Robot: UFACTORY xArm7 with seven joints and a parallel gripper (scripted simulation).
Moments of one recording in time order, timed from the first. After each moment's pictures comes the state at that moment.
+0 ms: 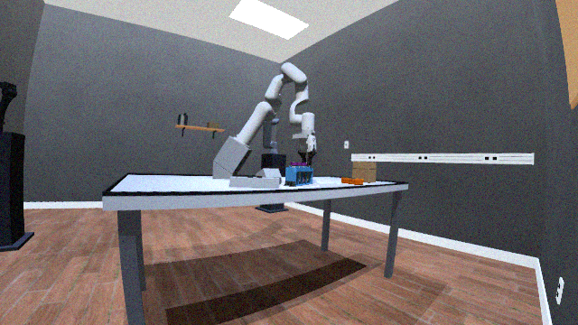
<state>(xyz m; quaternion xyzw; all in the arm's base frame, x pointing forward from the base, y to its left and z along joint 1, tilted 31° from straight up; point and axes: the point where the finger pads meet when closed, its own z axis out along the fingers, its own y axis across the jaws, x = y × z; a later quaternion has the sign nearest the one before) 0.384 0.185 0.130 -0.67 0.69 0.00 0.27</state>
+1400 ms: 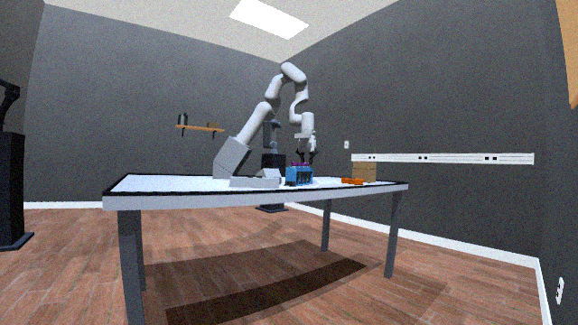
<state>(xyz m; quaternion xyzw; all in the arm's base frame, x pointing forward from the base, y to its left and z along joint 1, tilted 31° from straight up) 0.384 0.184 0.131 -0.77 0.58 -0.04 0.27</state>
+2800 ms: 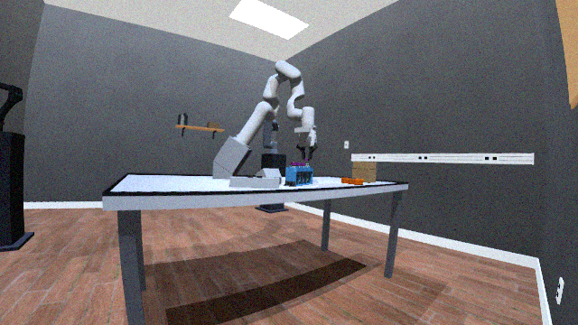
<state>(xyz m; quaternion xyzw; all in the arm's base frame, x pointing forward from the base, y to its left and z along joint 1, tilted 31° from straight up) 0.372 0.172 0.158 -0.76 0.60 -0.04 0.27</state>
